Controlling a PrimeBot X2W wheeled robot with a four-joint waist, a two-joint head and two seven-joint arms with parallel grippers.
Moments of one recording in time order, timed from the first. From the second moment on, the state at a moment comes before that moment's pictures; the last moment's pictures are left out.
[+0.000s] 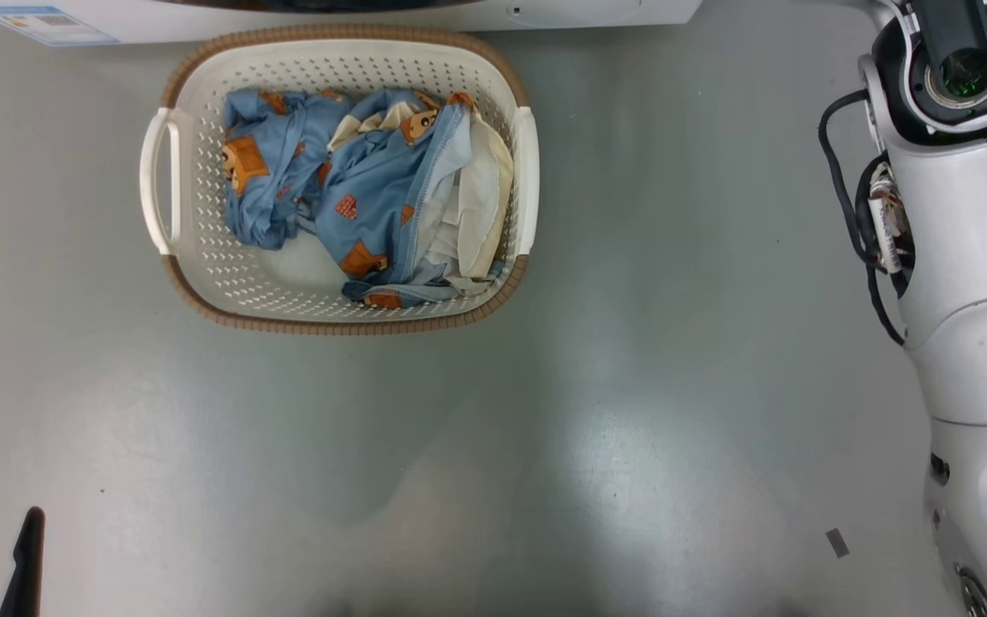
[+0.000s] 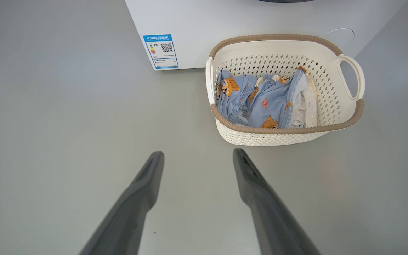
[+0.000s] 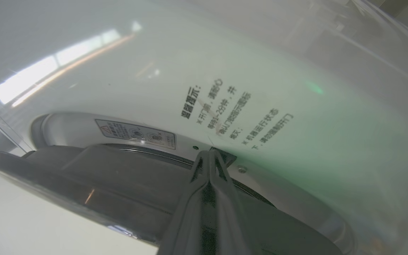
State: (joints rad) left arm 0.20 0.49 0.03 0.00 -0.55 -0.13 -0.25; right arm -1.15 -0.13 0.17 0.38 1.36 0.13 0.10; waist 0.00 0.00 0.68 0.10
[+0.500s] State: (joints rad) left arm 0.20 0.48 0.02 0.00 -0.56 -0.13 -0.25; right arm -1.24 -0.14 0.19 0.41 1.33 0.13 0.17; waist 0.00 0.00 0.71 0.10
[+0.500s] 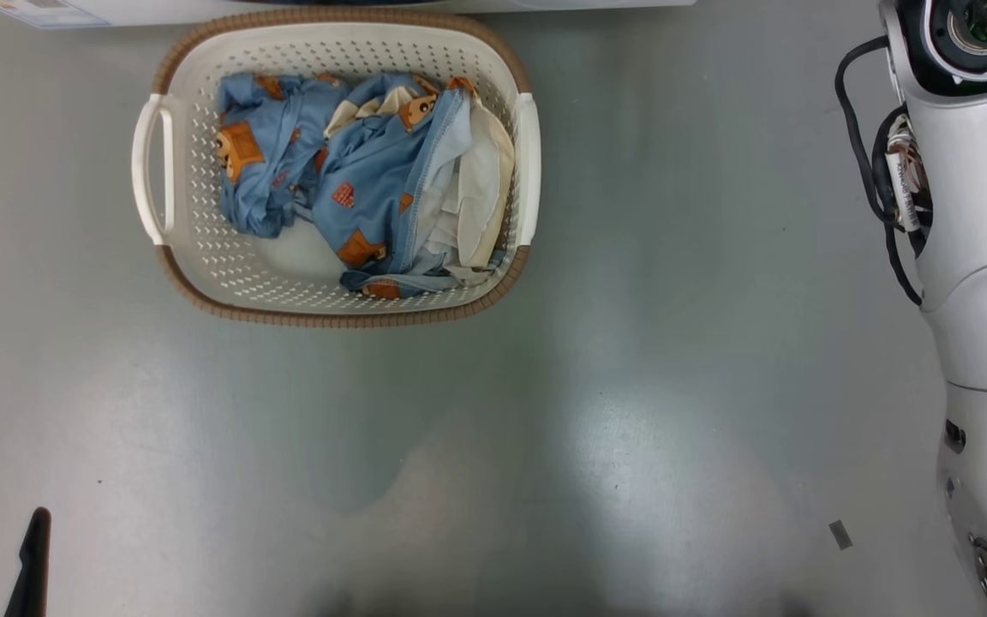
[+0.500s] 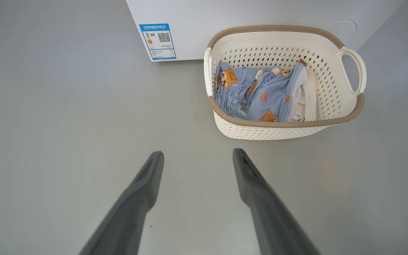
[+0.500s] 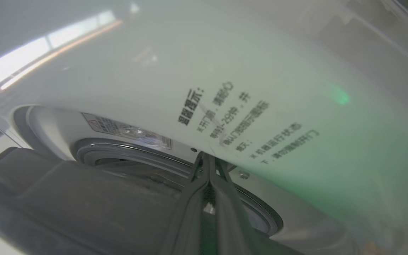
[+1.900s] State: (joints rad) left arm 0.19 0.43 0.04 0.05 -0.55 -0.13 -0.25; right arm -1.02 -0.09 0.37 0.32 1.31 0.13 0.48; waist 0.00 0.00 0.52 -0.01
